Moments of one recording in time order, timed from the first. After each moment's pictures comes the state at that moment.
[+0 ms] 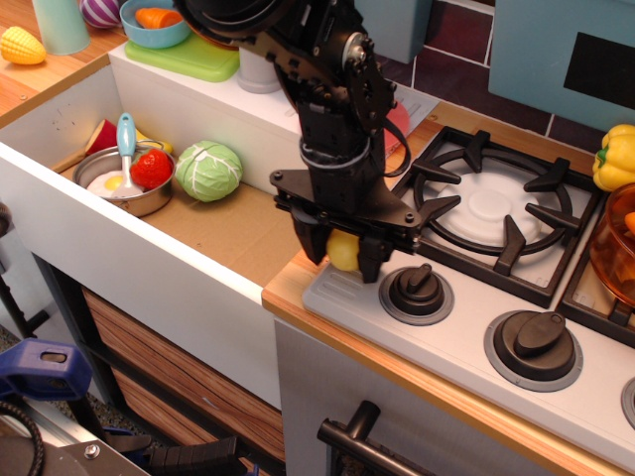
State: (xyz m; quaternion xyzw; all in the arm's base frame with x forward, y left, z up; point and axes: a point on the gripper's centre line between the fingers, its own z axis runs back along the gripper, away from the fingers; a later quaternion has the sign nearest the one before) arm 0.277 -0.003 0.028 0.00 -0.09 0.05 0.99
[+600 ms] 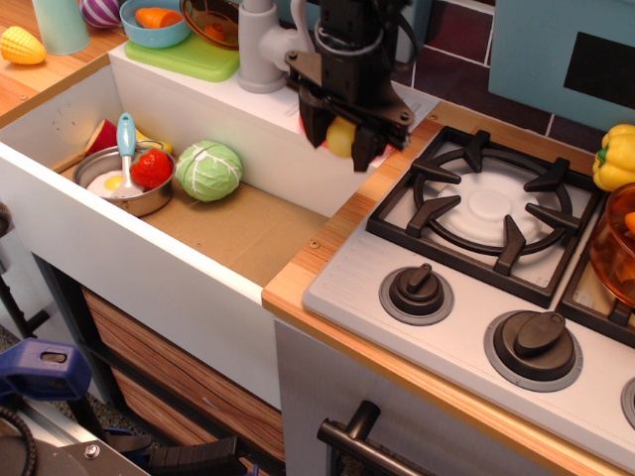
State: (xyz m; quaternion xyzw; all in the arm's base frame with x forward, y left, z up) arm 0.355 0.038 0.052 0.05 -0.15 -0.06 0.99
